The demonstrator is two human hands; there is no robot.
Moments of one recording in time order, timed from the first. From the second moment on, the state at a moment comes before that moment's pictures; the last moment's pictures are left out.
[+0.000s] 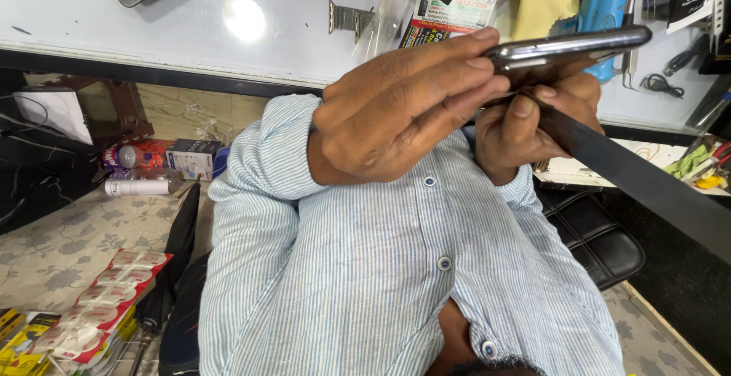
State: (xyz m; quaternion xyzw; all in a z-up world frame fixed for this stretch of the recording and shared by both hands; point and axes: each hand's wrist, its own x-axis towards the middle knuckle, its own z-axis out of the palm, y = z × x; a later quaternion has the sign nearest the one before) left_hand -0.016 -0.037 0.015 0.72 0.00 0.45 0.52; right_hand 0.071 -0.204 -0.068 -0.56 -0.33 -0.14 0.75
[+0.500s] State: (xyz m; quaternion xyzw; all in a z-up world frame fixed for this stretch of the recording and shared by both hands) left_hand -0.027 -0.029 -0.036 0.57 0.15 0.28 0.76; right_hand 0.059 -0.210 -0.054 -0.64 -0.21 0.04 0.74
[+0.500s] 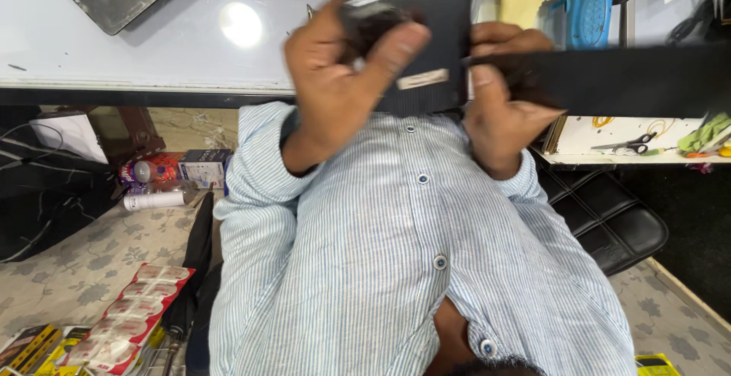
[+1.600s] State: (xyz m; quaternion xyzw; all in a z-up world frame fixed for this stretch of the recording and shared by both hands) left_hand -0.072 -0.042 -0.055 0.41 0.27 0.28 0.82; right_hand 0.011 -0.318 0.065 -0.57 -0.56 -0.10 0.59
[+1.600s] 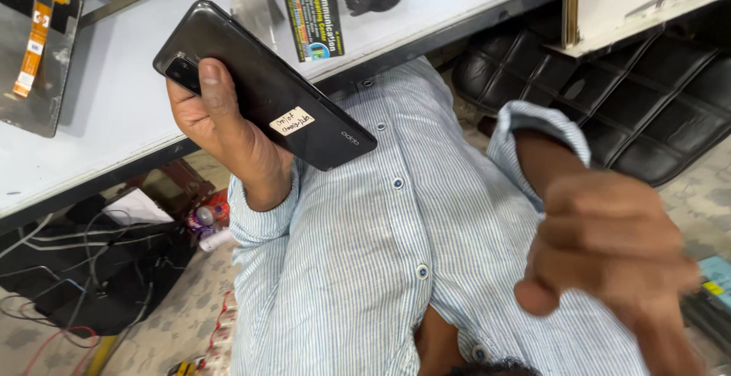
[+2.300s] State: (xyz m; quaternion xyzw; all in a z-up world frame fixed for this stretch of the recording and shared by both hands) left_hand -0.025 -0.133 -0.046 0.46 0.21 0.21 0.83; right_hand -0.022 -0.429 0.035 -0.50 -0.49 -0.40 0.59
